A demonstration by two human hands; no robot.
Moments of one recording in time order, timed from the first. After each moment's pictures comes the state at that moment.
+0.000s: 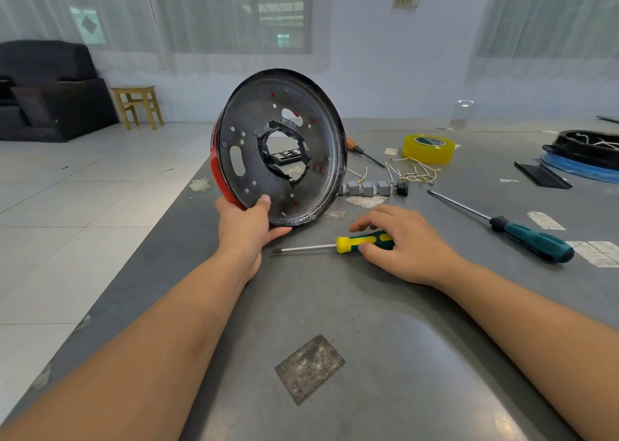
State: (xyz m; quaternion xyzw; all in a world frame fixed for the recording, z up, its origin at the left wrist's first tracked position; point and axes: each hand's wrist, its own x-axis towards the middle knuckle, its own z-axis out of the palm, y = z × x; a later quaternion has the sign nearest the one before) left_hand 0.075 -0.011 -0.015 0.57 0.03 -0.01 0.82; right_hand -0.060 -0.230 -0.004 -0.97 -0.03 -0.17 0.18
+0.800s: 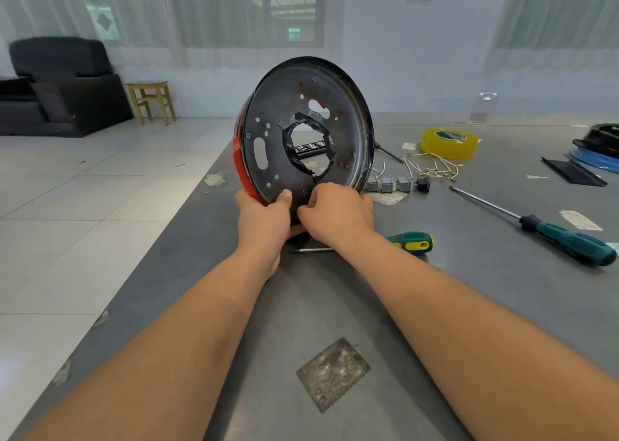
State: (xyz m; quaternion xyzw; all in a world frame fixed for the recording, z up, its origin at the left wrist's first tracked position) left_hand 0.071 -0.014 -0.017 0.60 -0.01 0.01 0.80; right_hand 0.041 -0.121 0.001 -0.95 0.14 -0.21 0.16
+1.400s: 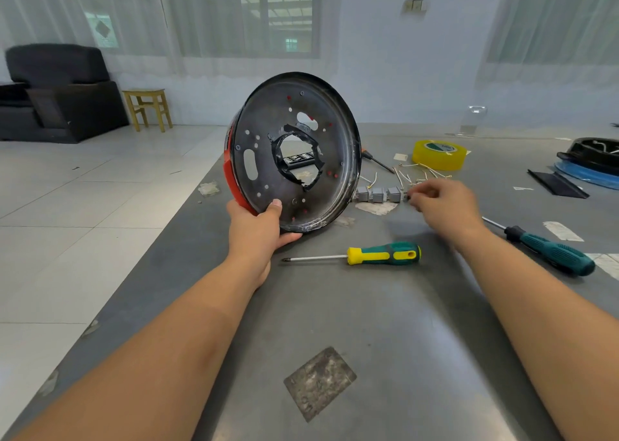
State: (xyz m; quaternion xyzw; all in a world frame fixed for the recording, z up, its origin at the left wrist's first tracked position) left_hand 0.071 -0.012 -0.013 0.58 0.01 -0.01 0.82; right_hand -0.009 -0.286 0.013 -0.86 0.24 -0.28 0.35
